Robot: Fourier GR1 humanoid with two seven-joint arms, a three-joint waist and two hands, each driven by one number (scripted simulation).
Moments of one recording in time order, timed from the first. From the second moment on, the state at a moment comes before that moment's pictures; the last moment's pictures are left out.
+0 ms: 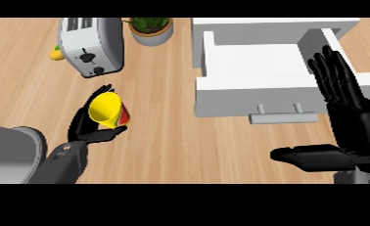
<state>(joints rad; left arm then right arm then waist) -0.53 0.22 0.28 -0.20 0.00 -0.39 -0.94 -0.08 -0.13 -0.07 -1.94 0.00 0.16 -0.02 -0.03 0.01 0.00</state>
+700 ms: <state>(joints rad) -0.53 0.20 0.34 -0.26 0.09 -0.46 -0.93 -0.10 -0.15 -0.09 -1.92 -0.01 0.16 0.00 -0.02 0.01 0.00</state>
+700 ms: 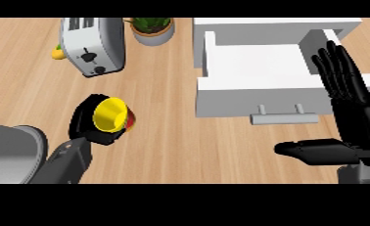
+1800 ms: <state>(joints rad) -0.59 0.11 0.29 -0.67 0.15 -0.31 -0.86 -0.06 -0.16 -0.15 -1.94 -0.03 0.18 -0.01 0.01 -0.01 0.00</state>
